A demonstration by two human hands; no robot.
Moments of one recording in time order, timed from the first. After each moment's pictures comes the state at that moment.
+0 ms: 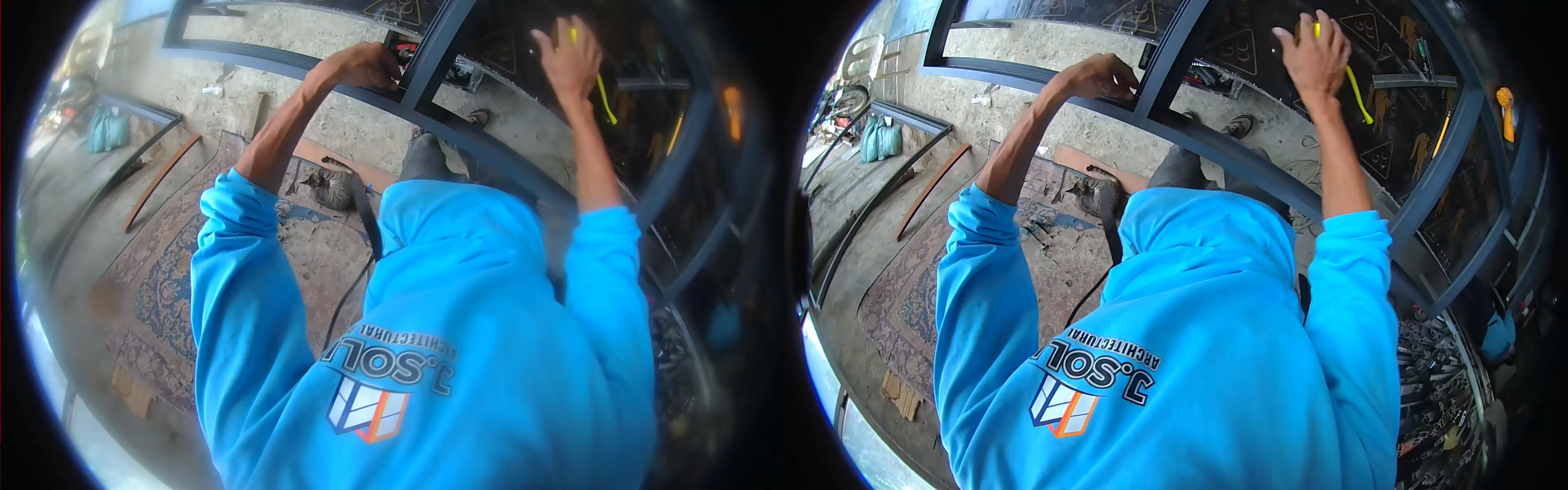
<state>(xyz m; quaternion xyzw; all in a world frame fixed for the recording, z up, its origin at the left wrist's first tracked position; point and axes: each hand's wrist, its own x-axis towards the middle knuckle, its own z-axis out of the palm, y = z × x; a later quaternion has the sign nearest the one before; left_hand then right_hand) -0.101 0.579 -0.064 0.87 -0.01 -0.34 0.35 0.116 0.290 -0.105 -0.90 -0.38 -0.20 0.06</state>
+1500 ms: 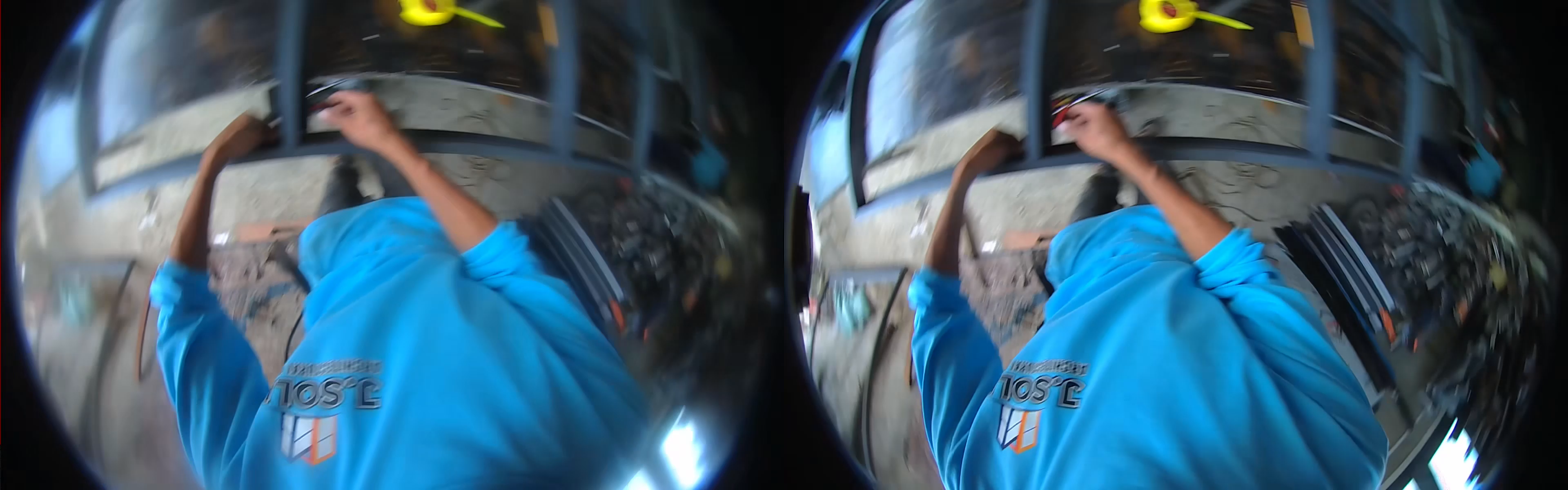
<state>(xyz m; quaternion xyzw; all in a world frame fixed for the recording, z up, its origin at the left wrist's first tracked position) -0.107 0.602 -0.121 0.88 -0.16 -0.32 0.31 -0.065 0.321 -0.080 -0.79 -0.14 0.26 0.54</state>
